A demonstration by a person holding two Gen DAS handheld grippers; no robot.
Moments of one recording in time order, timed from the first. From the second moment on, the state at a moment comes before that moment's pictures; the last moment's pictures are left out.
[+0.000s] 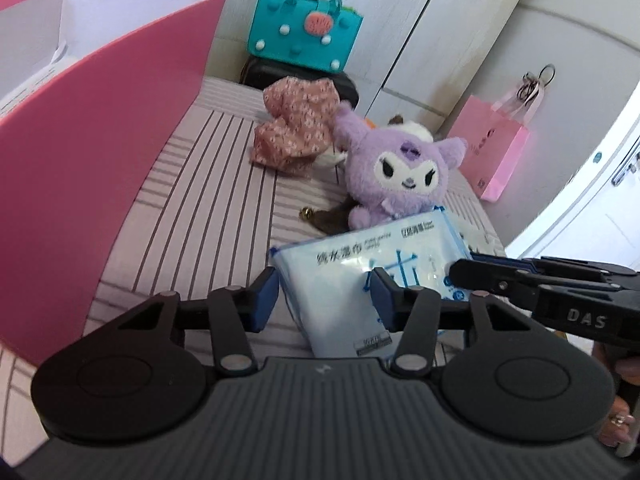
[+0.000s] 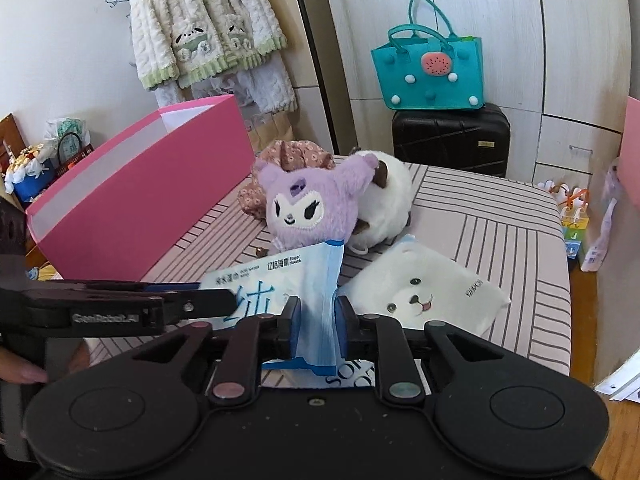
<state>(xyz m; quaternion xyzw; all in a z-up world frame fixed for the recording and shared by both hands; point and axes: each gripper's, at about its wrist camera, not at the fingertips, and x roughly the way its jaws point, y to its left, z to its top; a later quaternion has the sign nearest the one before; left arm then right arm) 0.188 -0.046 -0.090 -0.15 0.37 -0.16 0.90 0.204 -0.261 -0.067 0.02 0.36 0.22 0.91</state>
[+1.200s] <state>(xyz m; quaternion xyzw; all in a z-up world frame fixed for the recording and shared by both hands) 0.164 -0.032 -0.085 -0.20 0.39 -0.19 0.88 0.184 -0.231 -0.070 -0.05 0.38 0.22 0.90</state>
